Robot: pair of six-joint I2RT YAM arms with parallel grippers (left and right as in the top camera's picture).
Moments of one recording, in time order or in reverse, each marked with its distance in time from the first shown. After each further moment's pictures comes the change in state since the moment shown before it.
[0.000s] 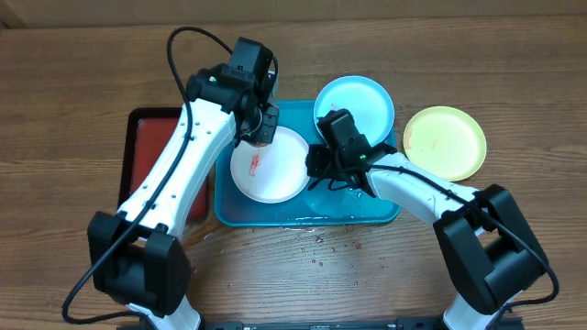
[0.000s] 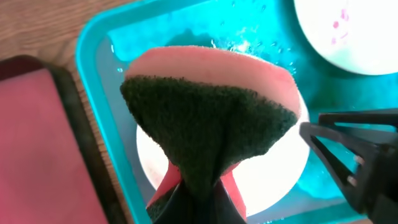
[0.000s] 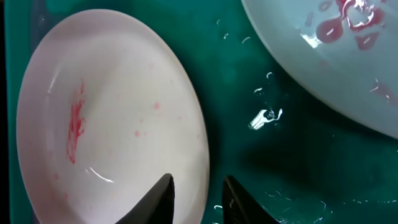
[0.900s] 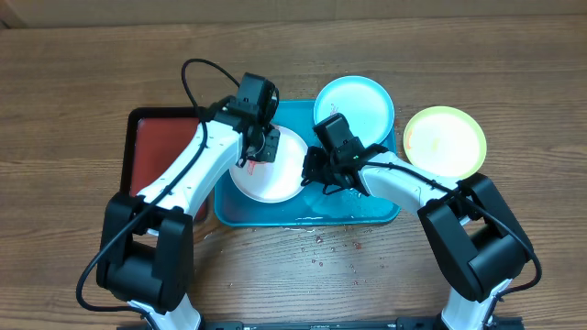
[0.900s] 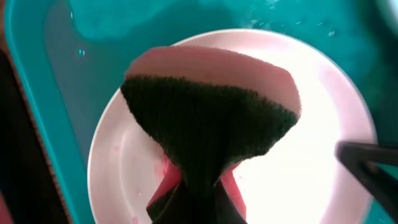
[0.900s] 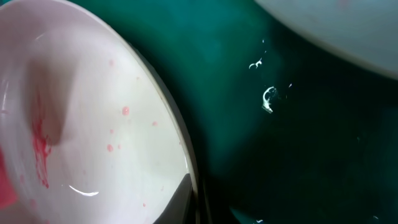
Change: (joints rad) left arm 0.000 0.014 -0.315 0.337 -0.018 -0.042; right arm 0.008 0.075 0.008 0.025 -0.046 0.168
